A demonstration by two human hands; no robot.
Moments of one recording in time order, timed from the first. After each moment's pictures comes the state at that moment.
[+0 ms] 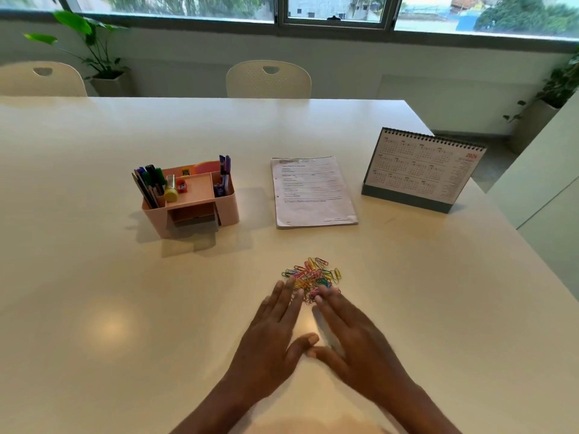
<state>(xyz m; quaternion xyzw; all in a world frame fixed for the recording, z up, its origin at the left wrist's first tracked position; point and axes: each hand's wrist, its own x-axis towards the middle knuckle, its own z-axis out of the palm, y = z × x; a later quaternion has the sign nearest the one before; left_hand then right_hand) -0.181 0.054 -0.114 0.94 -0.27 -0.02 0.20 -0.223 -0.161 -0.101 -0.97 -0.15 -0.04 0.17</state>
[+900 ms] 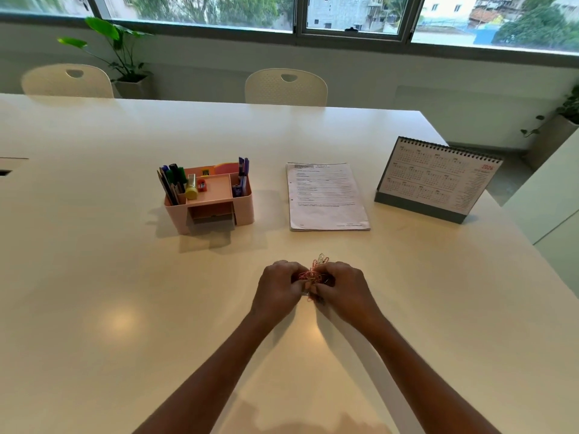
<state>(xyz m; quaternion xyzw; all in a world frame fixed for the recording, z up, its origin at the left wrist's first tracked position) -0.103 0.038 -0.084 0.90 -0.12 -0.03 0.41 -0.127 -0.131 -0.075 -0.92 0.00 -0.01 0.38</state>
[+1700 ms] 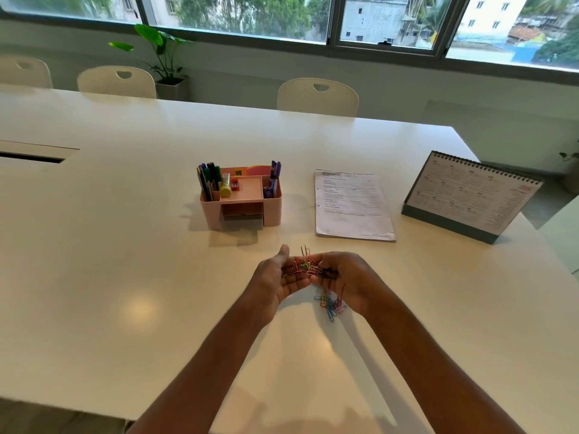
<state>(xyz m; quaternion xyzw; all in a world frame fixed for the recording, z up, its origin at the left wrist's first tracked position) -0.103 0.083 -0.052 0.51 0.21 -0.19 0.82 -0.093 -0.088 -0.034 -0.58 0.20 0.21 0.76</state>
